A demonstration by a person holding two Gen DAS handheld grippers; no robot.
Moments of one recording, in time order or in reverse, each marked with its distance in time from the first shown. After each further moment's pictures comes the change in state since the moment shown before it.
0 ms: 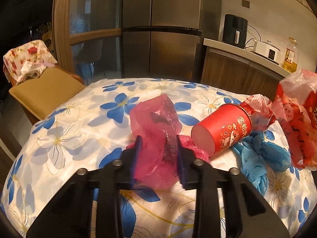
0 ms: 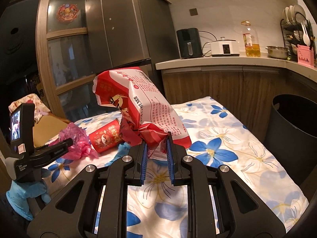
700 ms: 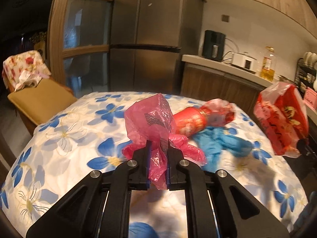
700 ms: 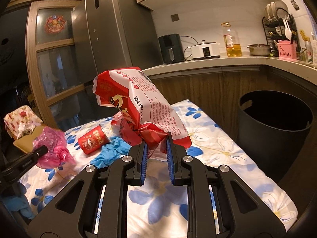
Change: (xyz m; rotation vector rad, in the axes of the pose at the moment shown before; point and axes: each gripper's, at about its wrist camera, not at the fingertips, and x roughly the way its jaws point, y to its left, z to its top) left arm -0.090 -0.021 -0.023 0.038 -0.125 -0.125; right arm -0.052 -0.040 -0.004 0.066 -0.047 -0.084
